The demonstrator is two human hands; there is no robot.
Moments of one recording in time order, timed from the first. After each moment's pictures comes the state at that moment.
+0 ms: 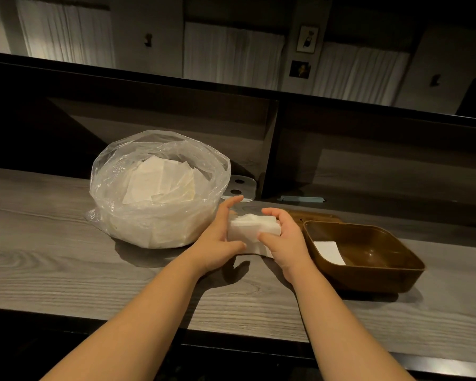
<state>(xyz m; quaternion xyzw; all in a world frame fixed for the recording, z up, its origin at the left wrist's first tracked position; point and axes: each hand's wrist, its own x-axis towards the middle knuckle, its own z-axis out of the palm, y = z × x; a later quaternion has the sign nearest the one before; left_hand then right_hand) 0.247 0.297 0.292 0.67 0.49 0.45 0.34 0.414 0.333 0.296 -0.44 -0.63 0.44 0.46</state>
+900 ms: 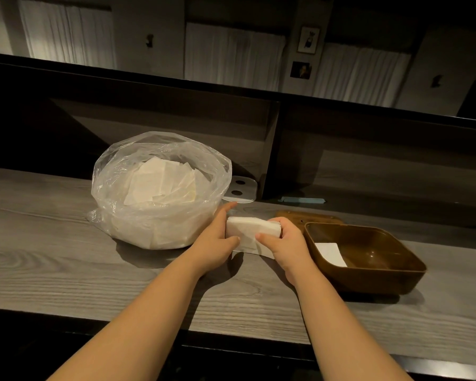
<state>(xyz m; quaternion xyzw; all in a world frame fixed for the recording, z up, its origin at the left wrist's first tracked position) 0.245 0.302 0.289 0.62 0.55 0.44 0.34 0.417 0.337 0.291 -0.48 -0.63 0.43 0.44</state>
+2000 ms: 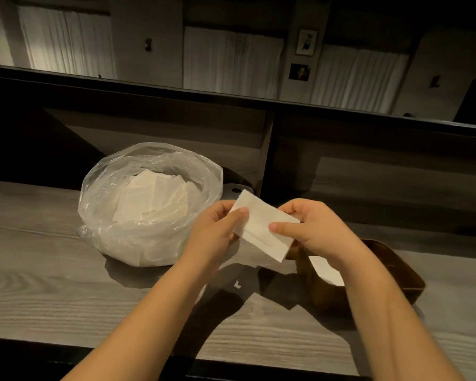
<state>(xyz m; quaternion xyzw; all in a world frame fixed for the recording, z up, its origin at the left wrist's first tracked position) 0.279 0.287 0.346 0.43 0.47 0.63 0.44 0.451 0.311 0.396 -0.50 -0.76 0.31 0.29</state>
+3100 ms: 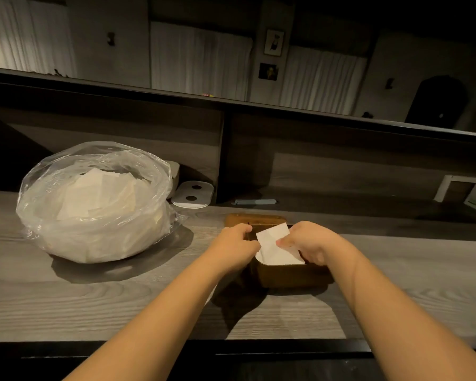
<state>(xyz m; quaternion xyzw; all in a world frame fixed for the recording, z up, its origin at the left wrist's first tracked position) 0.385 0.297 0.342 0.63 0.62 0.32 0.35 0.544 0.329 0.380 -0.70 -0.60 0.36 0.16</state>
